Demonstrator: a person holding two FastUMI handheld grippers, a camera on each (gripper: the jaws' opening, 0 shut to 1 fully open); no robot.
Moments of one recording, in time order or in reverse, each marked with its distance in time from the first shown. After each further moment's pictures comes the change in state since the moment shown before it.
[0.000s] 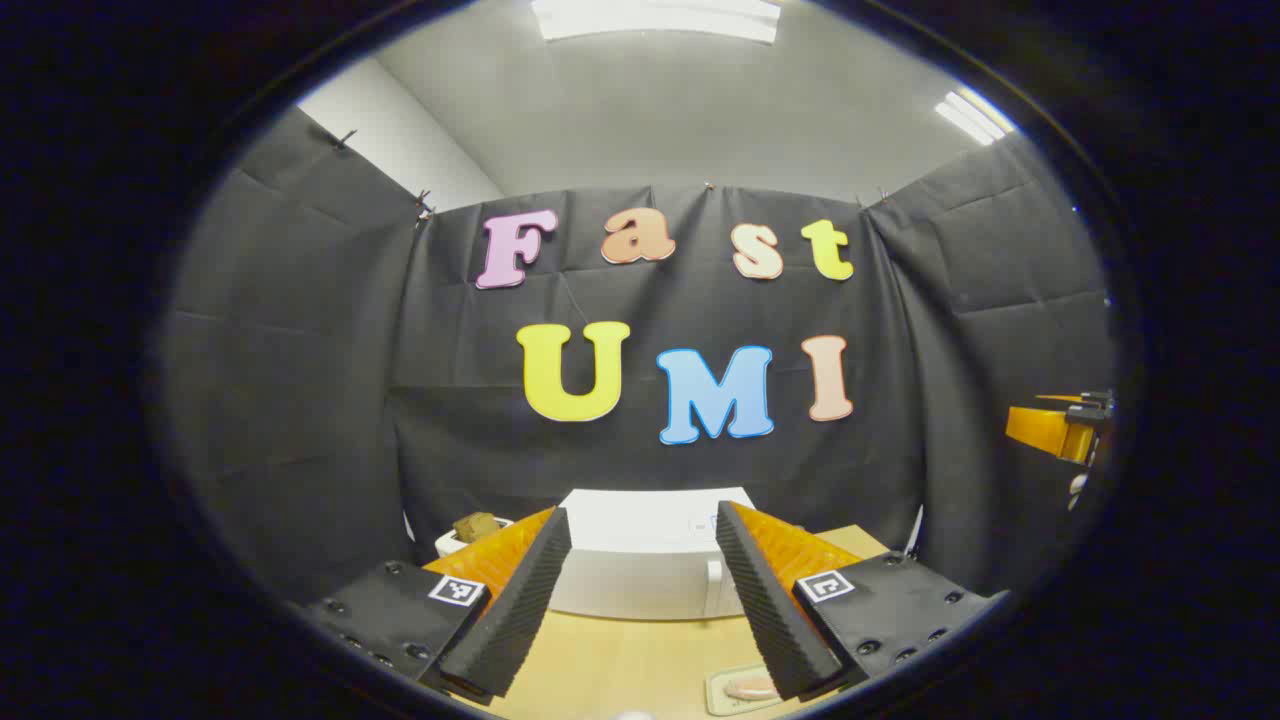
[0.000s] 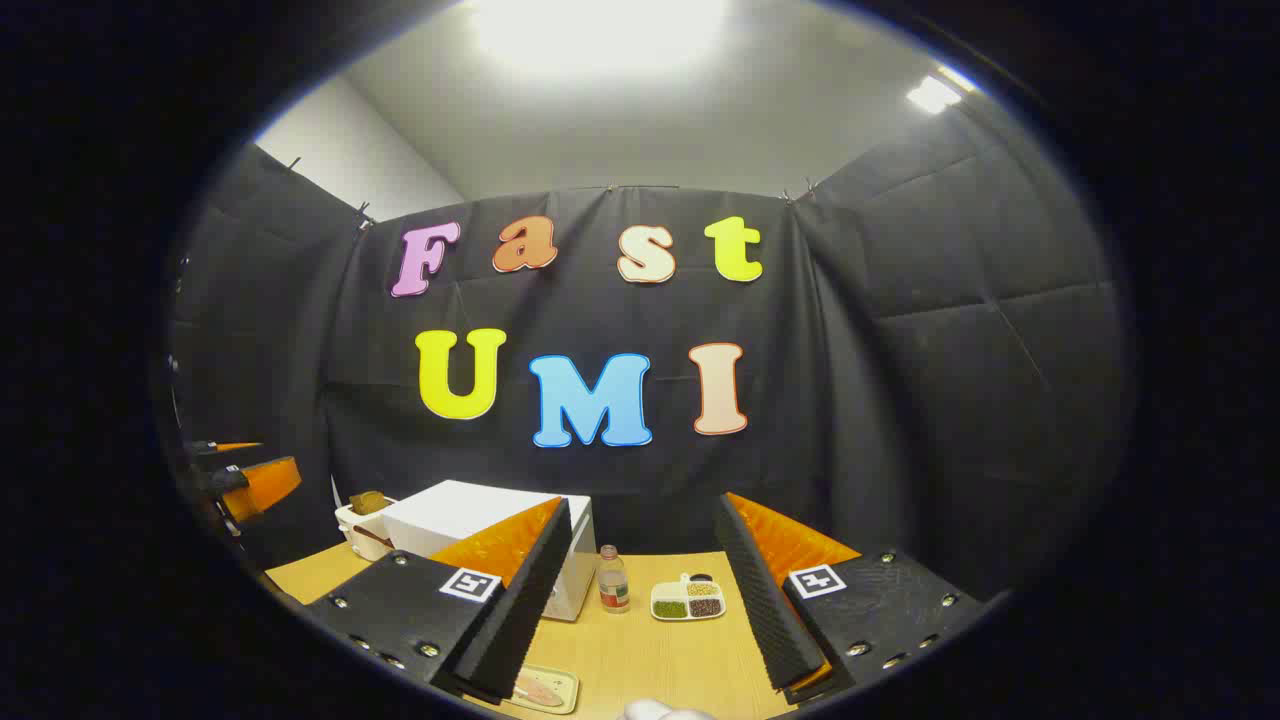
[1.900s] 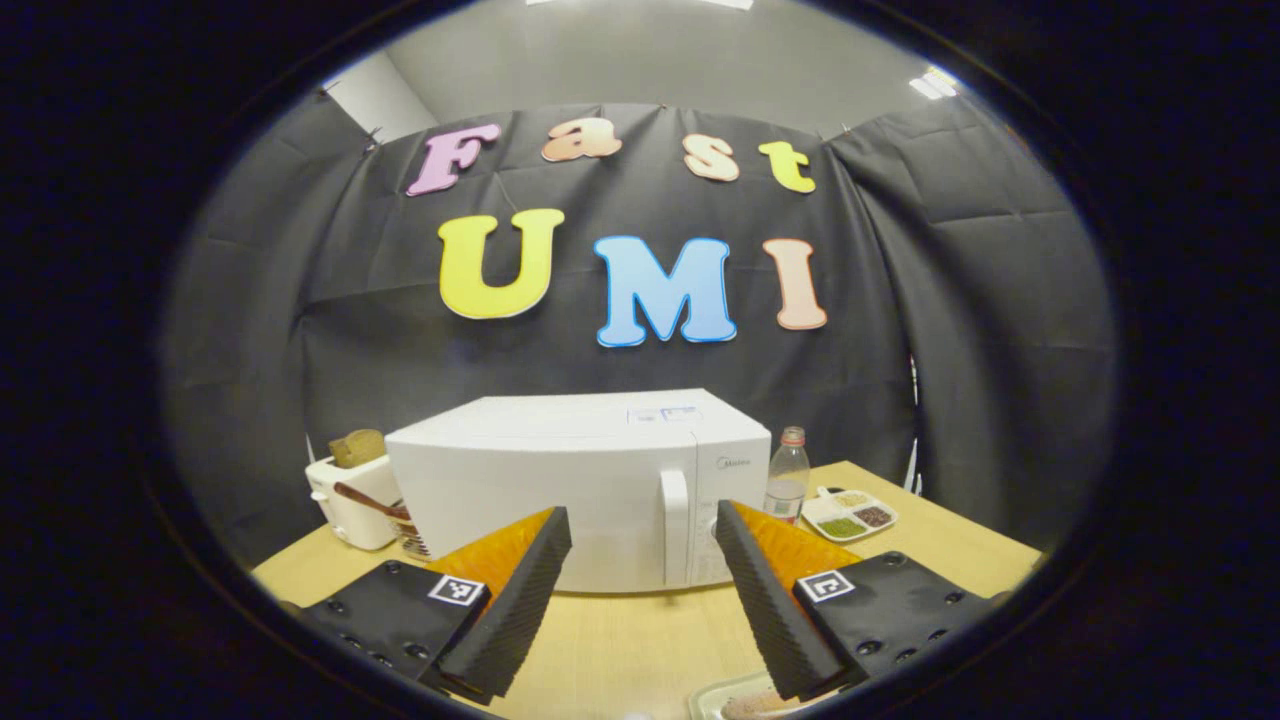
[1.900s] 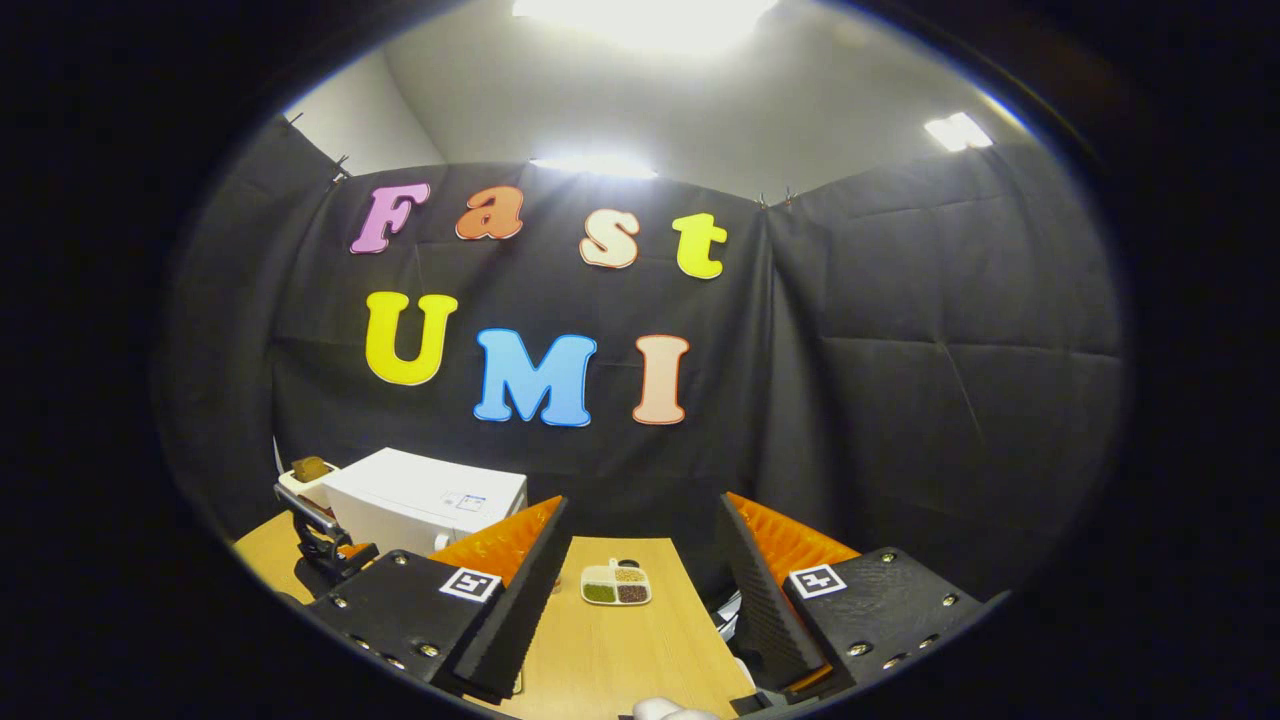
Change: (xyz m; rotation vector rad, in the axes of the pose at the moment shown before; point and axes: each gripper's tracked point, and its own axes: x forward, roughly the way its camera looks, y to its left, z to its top) left arm 0.188 -0.096 -0.293 0.008 0.148 -0.144; right arm -0.025 -0.039 0.030 -0.127 0.096 -0.195
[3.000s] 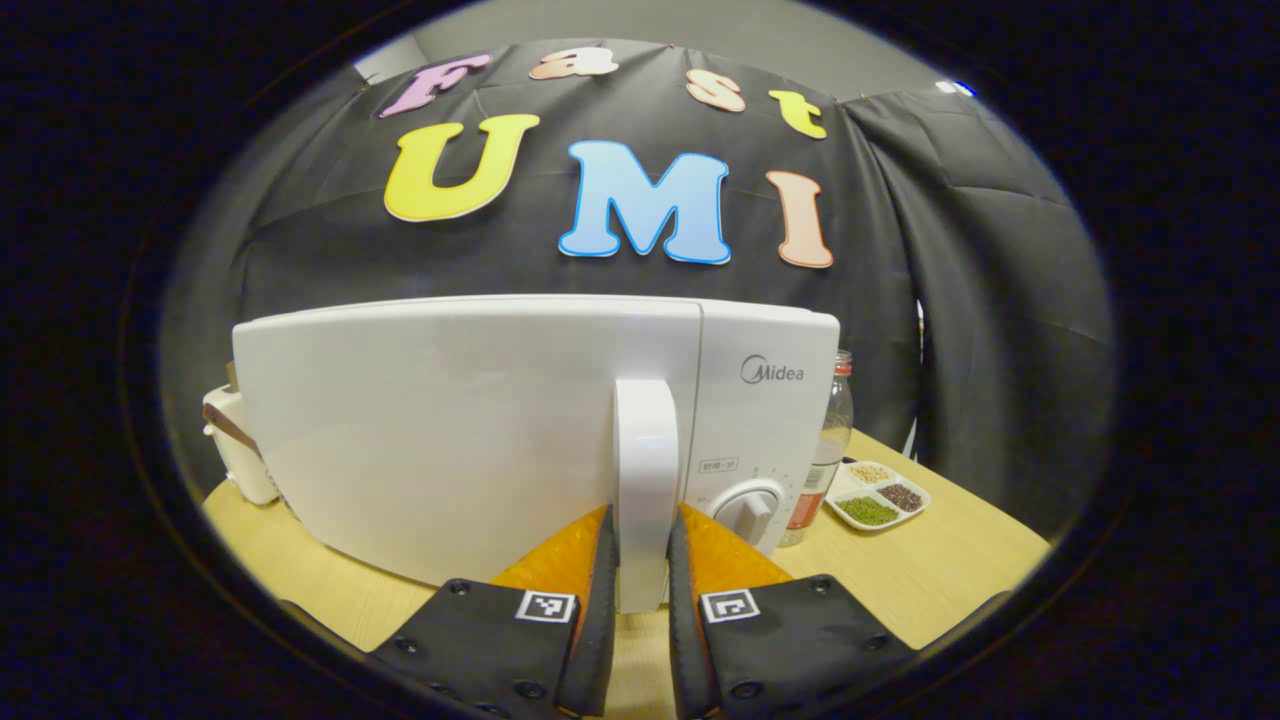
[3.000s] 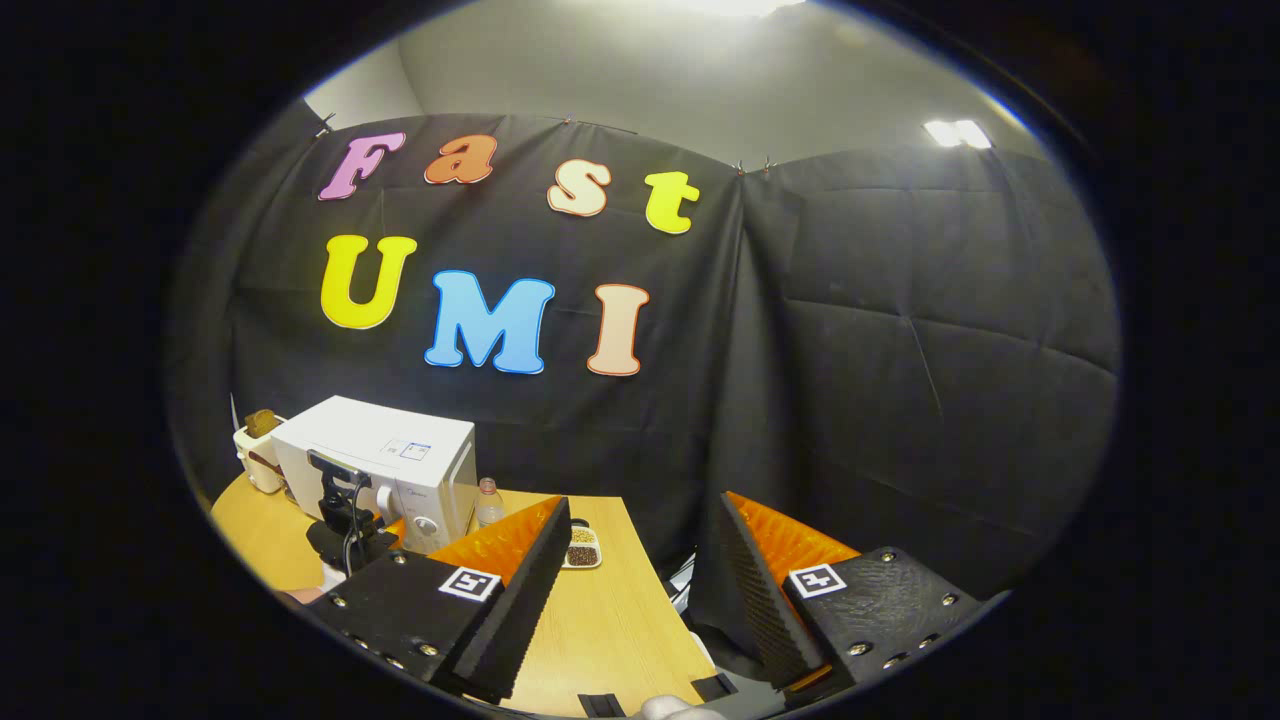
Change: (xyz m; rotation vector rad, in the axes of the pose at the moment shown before) left arm 0.125 -0.027 -0.080 -0.051 0.118 -0.095; right arm 0.005 -0.020 -0.044 -0.056 0.117 -0.105
